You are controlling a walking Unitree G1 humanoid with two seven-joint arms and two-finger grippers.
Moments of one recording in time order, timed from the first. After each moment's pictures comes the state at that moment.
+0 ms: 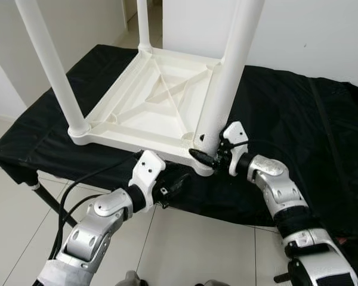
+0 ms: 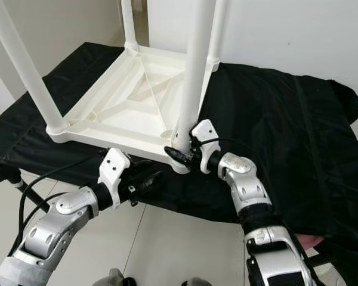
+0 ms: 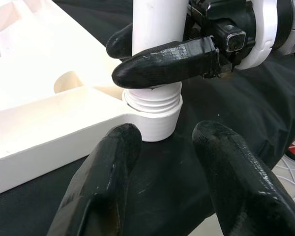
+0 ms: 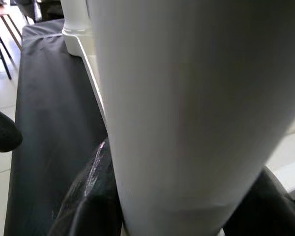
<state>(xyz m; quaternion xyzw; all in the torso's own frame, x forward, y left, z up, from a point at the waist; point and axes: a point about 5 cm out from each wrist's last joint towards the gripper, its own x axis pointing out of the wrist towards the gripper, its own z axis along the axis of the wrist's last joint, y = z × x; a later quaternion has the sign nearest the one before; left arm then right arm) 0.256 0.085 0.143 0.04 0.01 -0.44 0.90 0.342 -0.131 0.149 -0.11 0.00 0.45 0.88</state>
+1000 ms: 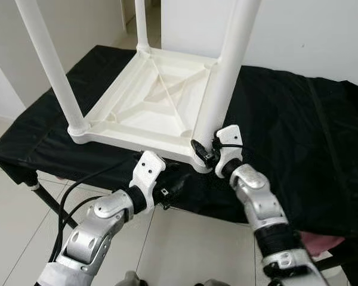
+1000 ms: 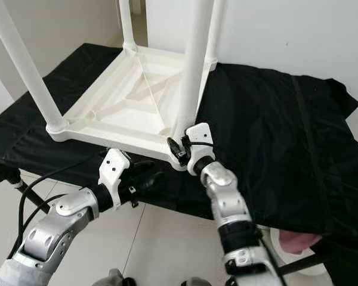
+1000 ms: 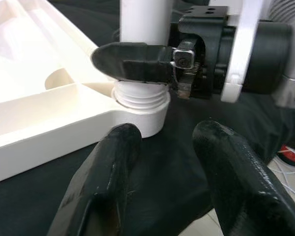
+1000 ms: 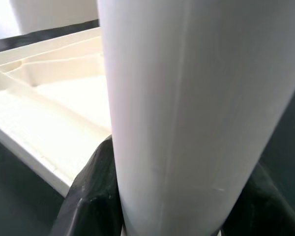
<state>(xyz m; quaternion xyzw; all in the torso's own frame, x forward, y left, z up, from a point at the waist) 0.253 0.084 0.144 0.03 0.01 -0.44 0.90 0.319 -0.100 0.145 -0.04 -0.03 0.14 0.99</state>
